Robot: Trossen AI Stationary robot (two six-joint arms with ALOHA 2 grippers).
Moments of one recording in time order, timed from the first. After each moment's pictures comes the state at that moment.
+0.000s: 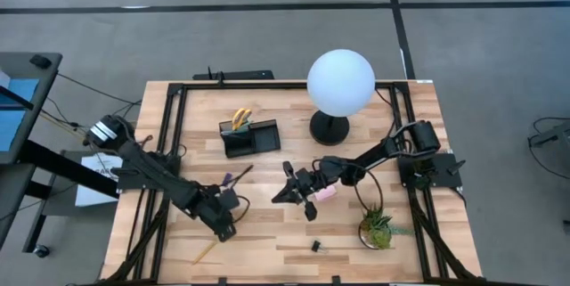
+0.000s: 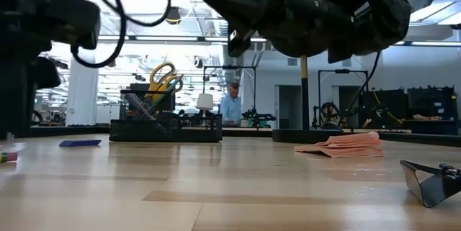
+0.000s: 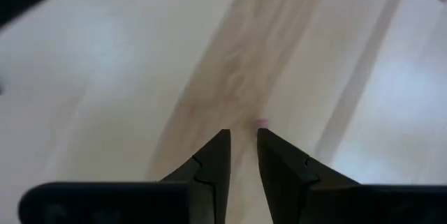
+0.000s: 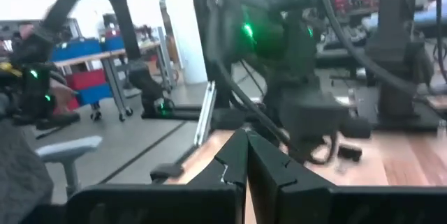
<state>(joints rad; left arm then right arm) -0.62 1.52 0.76 -0.42 -0.15 -1.12 0.19 1.97 0.83 1.20 -0.29 0.13</state>
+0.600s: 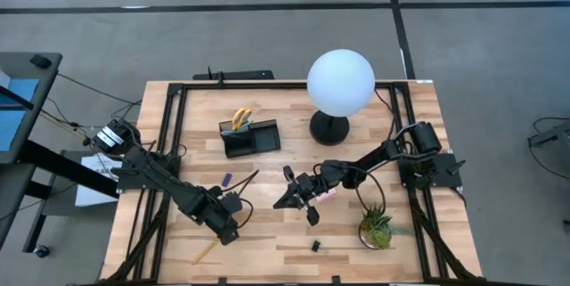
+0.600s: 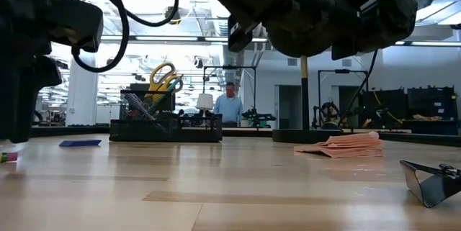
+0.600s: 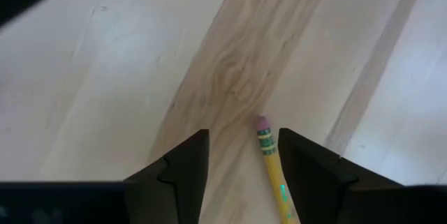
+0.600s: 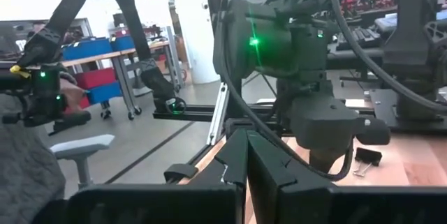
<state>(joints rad) -0.63 1.60 0.85 -0.51 -0.14 -1.11 0.22 1.97 0.83 1.21 -0.29 0.13</state>
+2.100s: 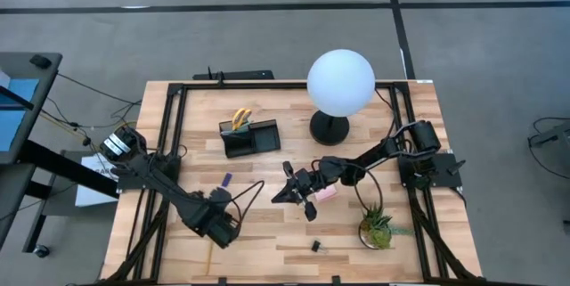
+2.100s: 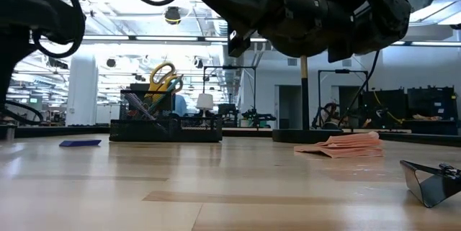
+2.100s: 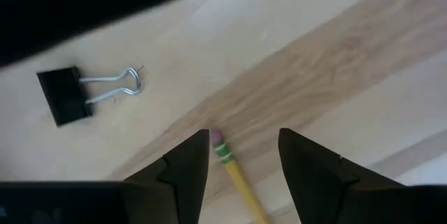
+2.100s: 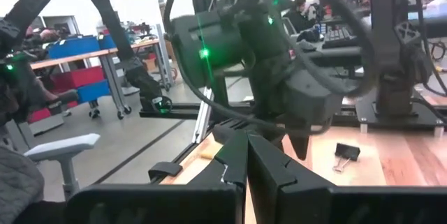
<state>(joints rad) -0.68 1.70 1.05 -0.96 -0.13 -1.72 0.19 1.97 0.83 1.19 -0.29 0.12</state>
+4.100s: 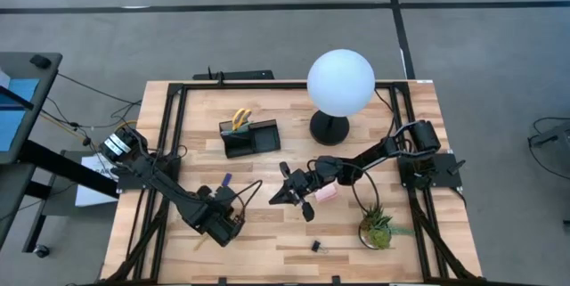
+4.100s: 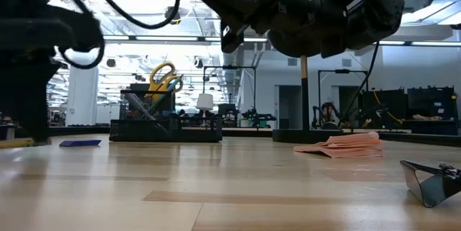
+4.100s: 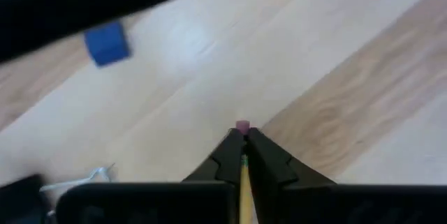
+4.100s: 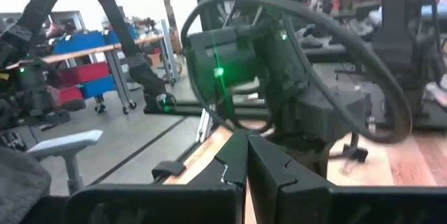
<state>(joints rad) -0.67 1.71 0.94 -0.77 -0.36 -1.58 0.19 1.97 0.88 1.13 -0.31 0.12</state>
